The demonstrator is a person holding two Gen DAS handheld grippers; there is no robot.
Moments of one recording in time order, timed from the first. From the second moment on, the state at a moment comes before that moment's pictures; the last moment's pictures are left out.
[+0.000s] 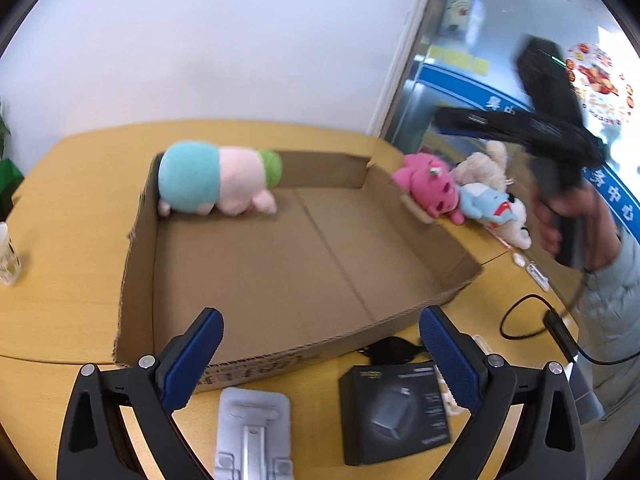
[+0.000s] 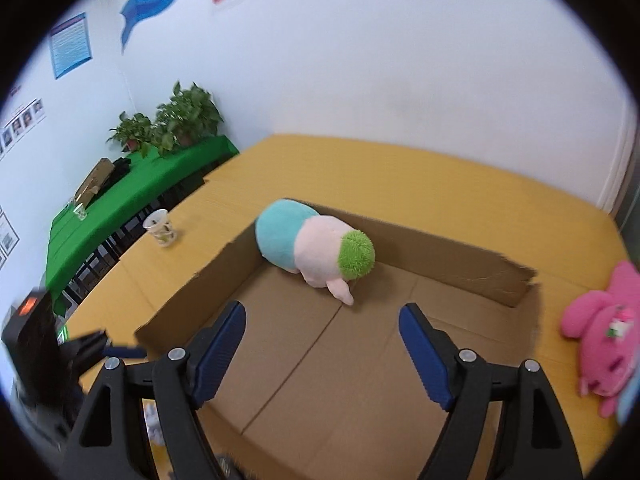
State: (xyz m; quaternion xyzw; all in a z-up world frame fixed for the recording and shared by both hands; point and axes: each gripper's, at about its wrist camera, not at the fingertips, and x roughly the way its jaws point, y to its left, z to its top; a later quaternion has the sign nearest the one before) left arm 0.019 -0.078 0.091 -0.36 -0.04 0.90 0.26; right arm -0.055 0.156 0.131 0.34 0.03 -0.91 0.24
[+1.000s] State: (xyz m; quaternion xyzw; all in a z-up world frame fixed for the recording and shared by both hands) left arm 0.086 -0.007 -0.027 -0.52 -0.05 0.79 0.33; right arm 0.113 0.098 -0.050 0.47 0.07 -0.83 0.29
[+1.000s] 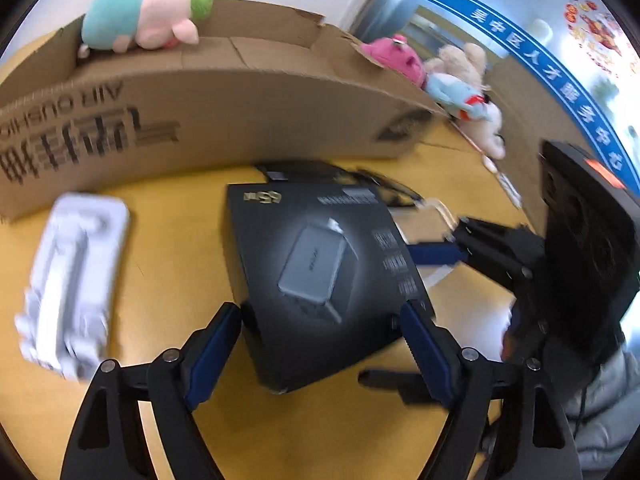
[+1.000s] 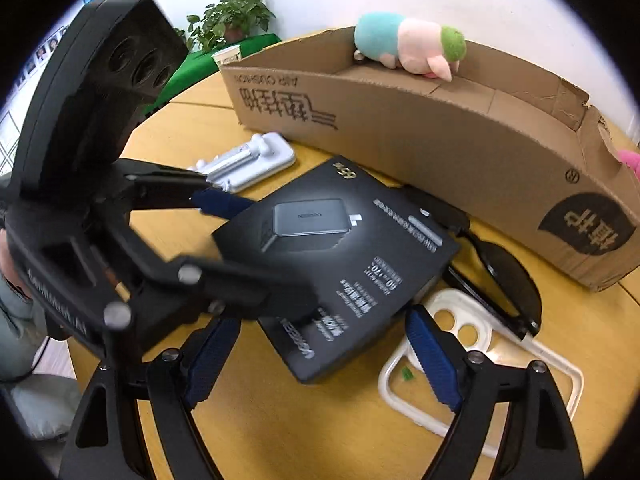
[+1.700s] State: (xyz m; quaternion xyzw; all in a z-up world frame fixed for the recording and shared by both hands) left arm 0.087 -0.018 0.009 -0.47 -0.10 0.83 0.29; right arm 0.140 0.096 -0.030 0.40 0.13 -0.86 0.29
